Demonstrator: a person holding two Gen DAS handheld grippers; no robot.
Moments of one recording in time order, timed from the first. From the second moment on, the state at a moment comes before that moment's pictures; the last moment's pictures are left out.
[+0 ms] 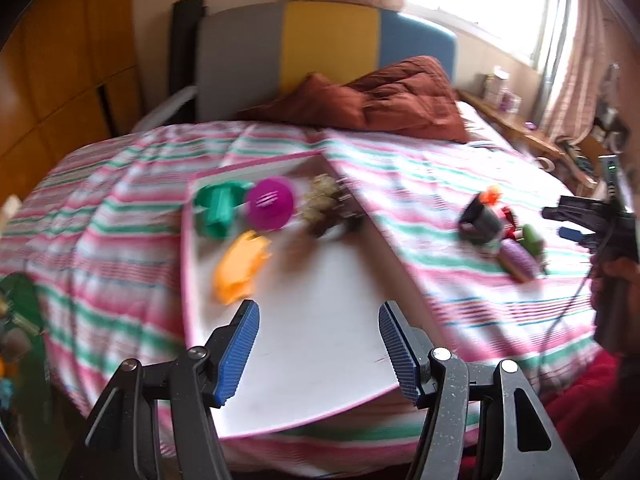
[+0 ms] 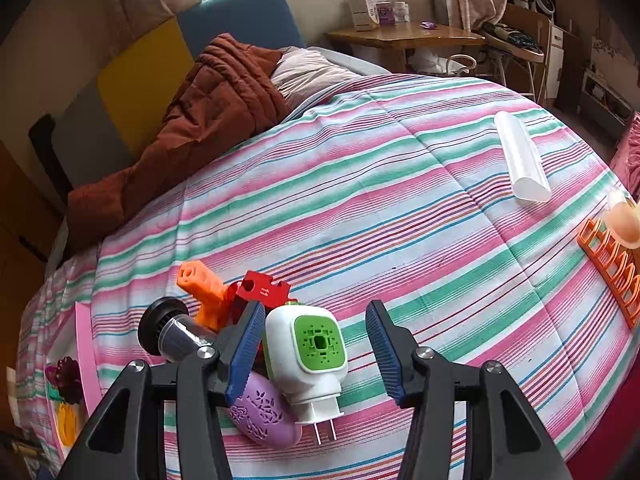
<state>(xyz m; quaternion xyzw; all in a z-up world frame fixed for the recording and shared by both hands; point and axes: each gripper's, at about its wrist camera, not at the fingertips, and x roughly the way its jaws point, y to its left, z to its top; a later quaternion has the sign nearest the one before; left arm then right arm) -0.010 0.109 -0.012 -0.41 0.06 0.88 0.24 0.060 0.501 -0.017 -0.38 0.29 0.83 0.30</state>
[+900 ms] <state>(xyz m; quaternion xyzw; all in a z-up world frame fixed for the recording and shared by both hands) -0.090 0.336 -0.061 -0.55 -0.03 0.77 0.32 0.075 0.531 -0.012 -0.35 0.38 0.81 0.28</state>
